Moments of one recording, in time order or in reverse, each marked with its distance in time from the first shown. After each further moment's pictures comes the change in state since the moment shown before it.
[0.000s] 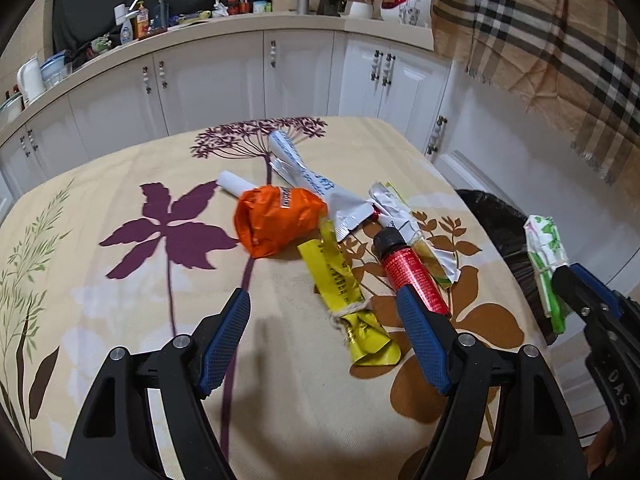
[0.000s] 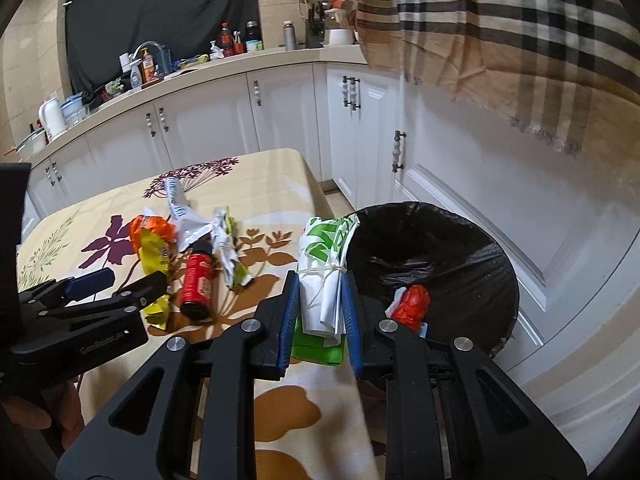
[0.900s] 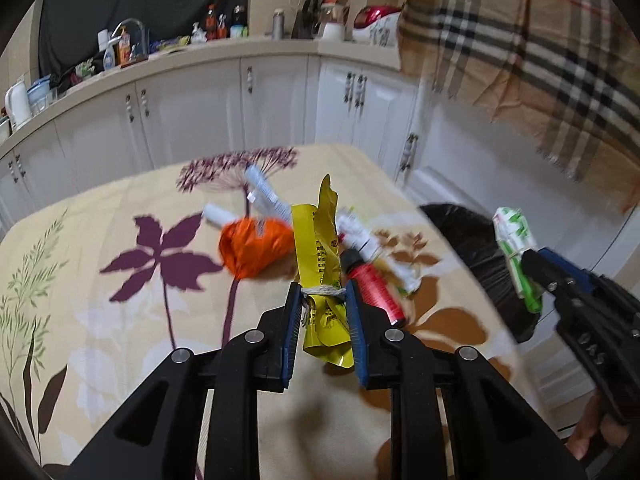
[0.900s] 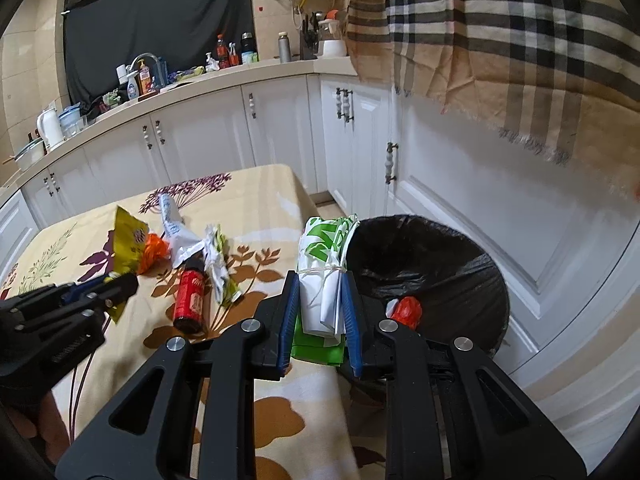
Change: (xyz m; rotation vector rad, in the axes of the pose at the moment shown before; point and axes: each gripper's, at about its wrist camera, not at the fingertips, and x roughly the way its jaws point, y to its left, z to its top) left arm -0.034 -0.014 0.004 0.061 -0.104 -0.072; right arm -0.010 -0.010 0.009 0.008 -0.049 -0.016
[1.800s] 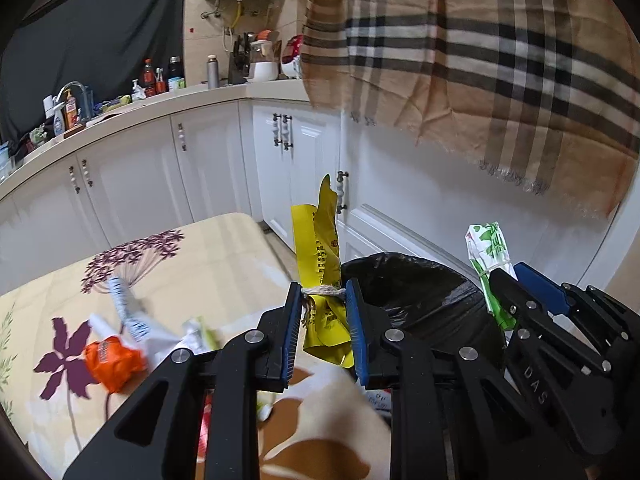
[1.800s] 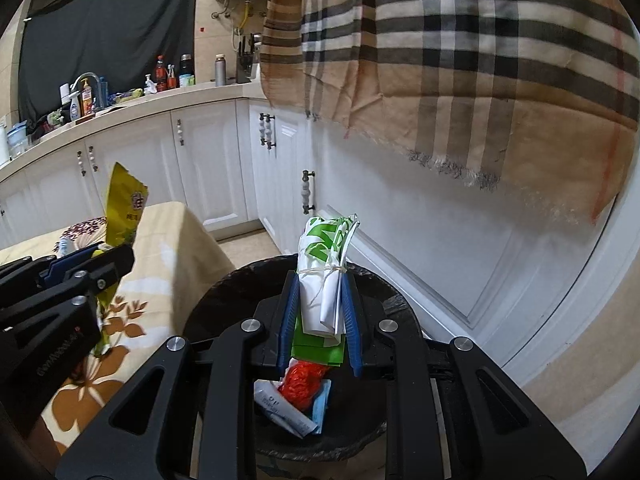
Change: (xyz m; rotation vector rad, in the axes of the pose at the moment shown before) left arm 0.053 -0.110 0.046 0.158 -0.117 -0.086; right arm 0.031 -0.076 0.022 0.038 -0.086 -0.214
